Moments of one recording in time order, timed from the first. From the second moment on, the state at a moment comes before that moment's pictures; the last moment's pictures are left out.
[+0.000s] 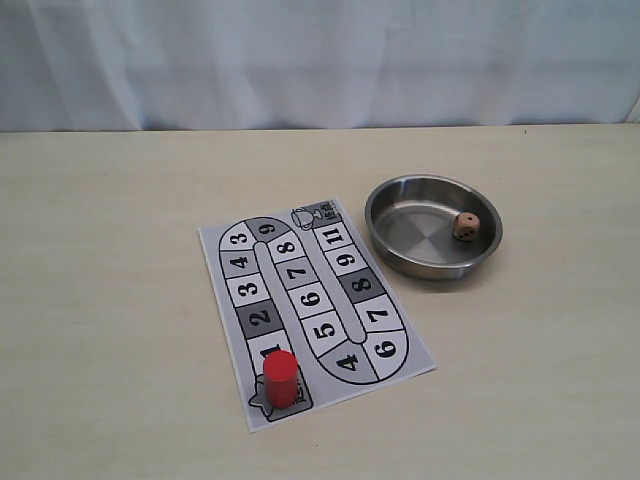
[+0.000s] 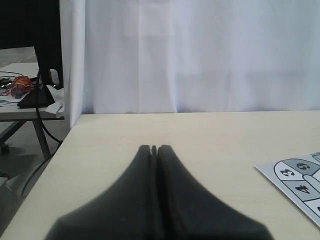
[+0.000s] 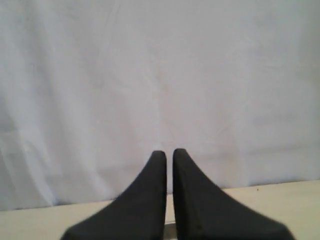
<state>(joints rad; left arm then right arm) 0.02 0.00 0.01 0.09 0.15 -0.05 0.03 0.11 -0.45 0.25 0.31 -0.07</state>
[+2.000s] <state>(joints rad) 0.02 0.00 0.01 0.09 0.15 -0.05 0.11 2.05 -1.62 0.16 0.94 -0.92</state>
